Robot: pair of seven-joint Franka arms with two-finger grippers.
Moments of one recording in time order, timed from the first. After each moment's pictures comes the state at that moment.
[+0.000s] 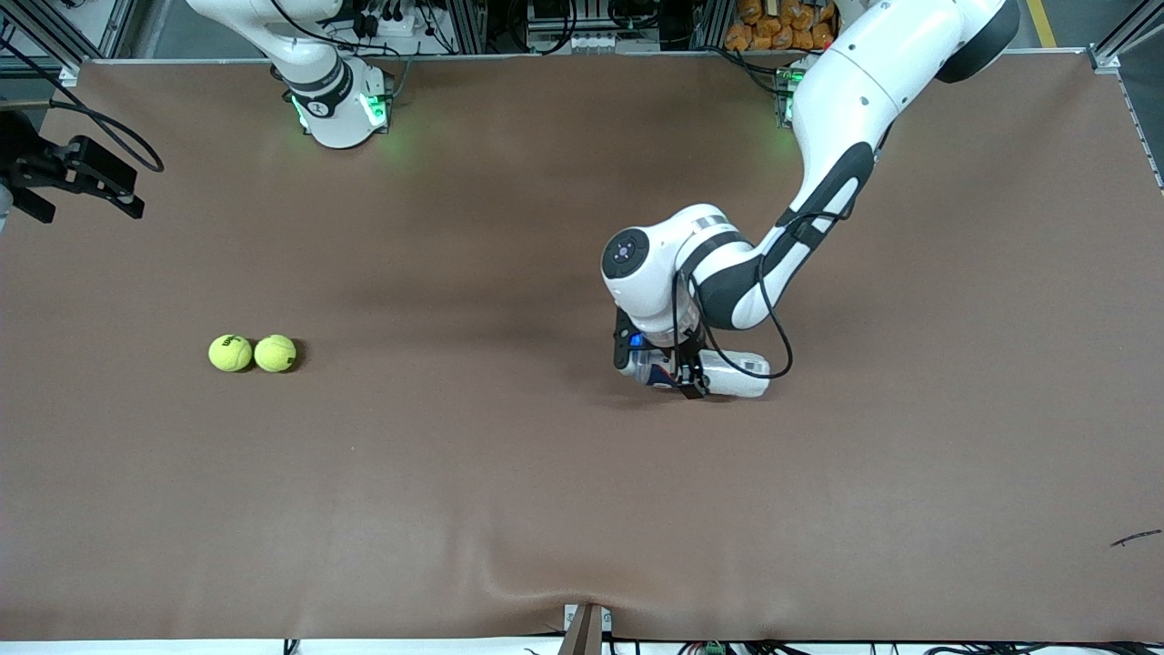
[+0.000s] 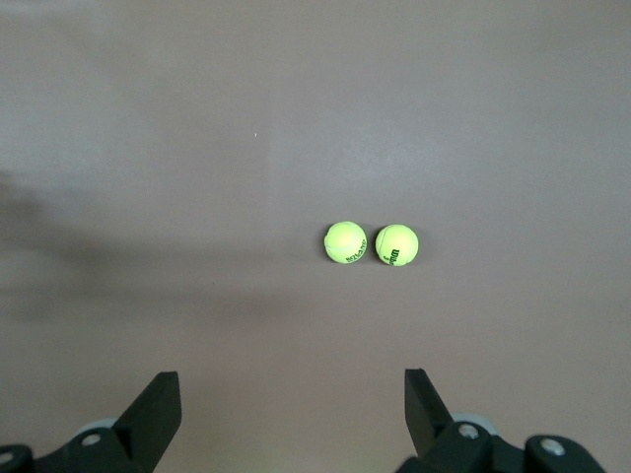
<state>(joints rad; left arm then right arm) -0.27 0.76 -0.55 -1.51 0.83 1.93 0.48 -0.03 -0.04 0.05 -1.49 -0.01 1.46 -0.02</state>
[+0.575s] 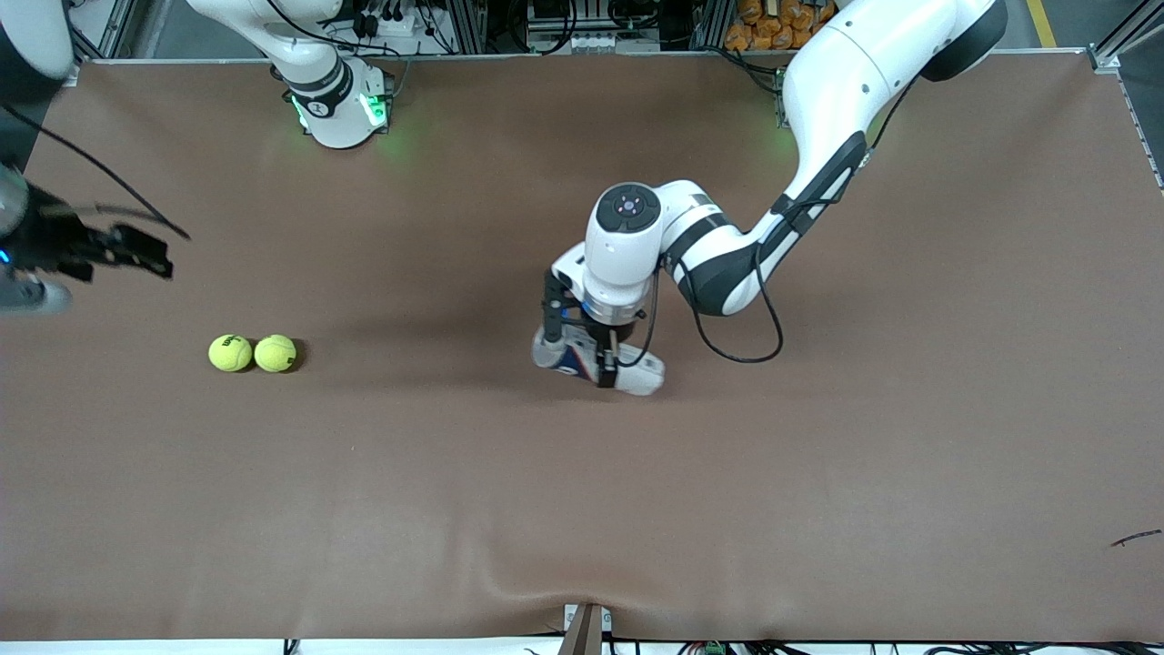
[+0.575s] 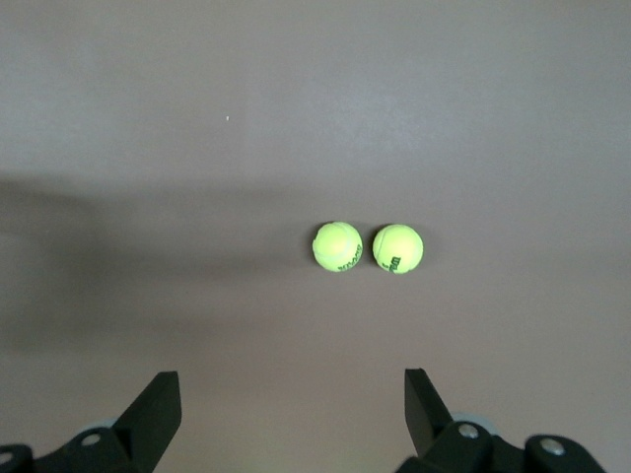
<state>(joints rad) -0.30 0.76 -0.59 -1.45 0.55 2.39 0.48 -0.04 0.16 0.05 -1.50 -0.02 1.55 -0.03</state>
